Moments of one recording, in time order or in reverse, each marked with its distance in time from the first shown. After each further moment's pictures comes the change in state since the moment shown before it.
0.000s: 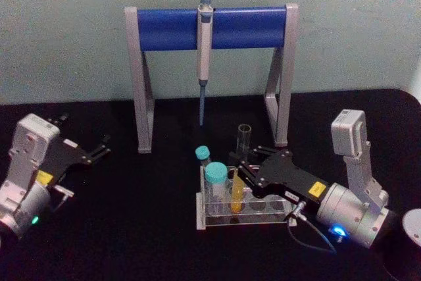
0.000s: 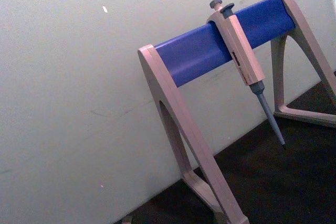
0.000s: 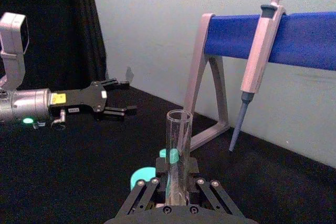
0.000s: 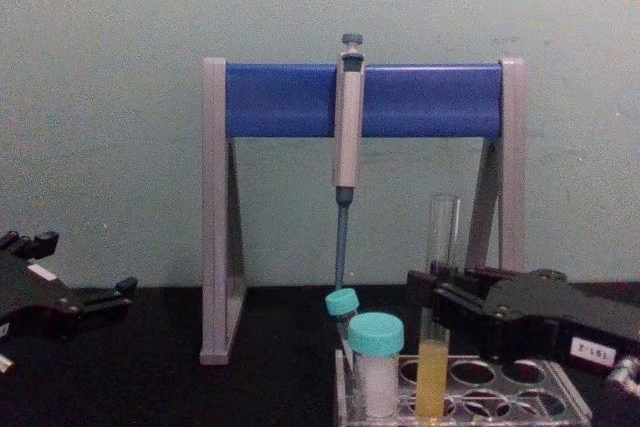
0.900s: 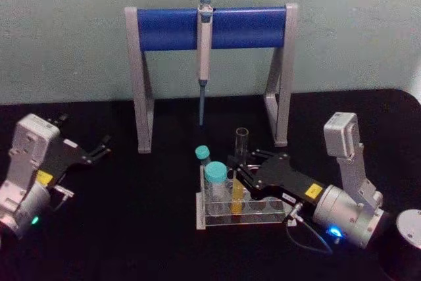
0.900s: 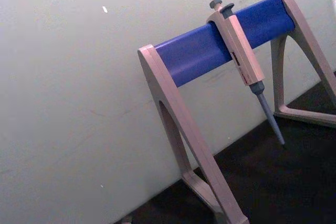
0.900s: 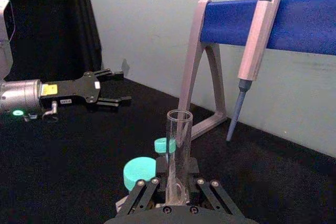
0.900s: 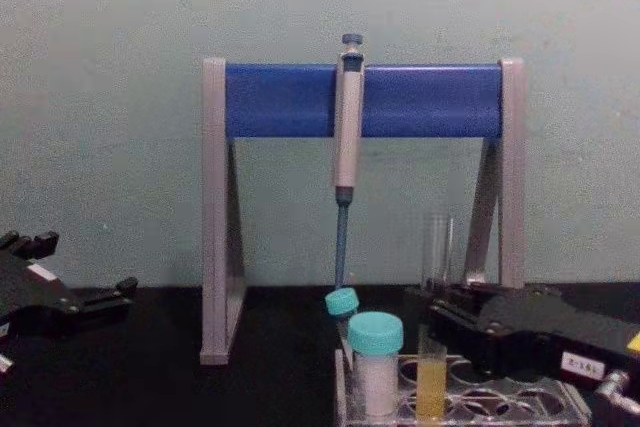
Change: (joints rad) left arm 0.000 0.000 0.000 0.000 0.000 0.000 0.000; right arm 0.014 -0.017 -0.007 0.039 -0.018 0.009 -0.007
